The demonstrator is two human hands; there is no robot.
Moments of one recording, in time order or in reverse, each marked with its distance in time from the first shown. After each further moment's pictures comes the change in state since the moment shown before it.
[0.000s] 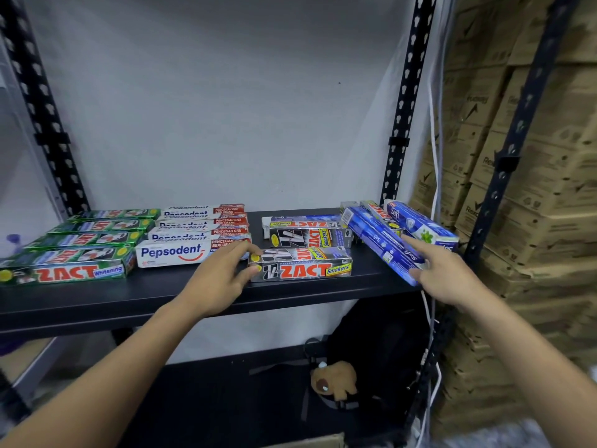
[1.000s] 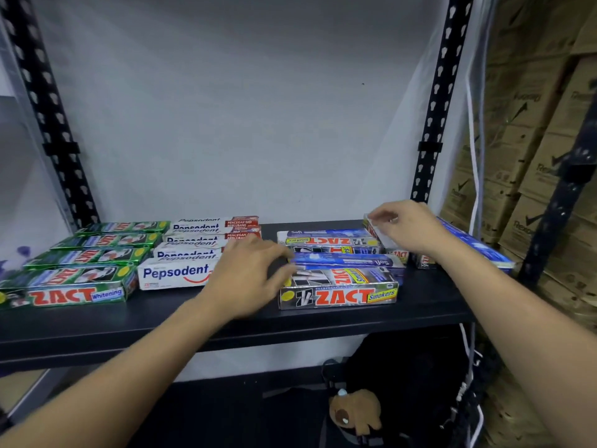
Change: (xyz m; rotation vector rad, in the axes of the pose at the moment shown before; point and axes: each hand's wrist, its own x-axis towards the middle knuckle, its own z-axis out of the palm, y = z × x) left_hand 0.052 0.010 -0.005 0.291 0.049 0.130; right_hand 0.117 -0.086 0.018 -0.034 0.060 -0.341
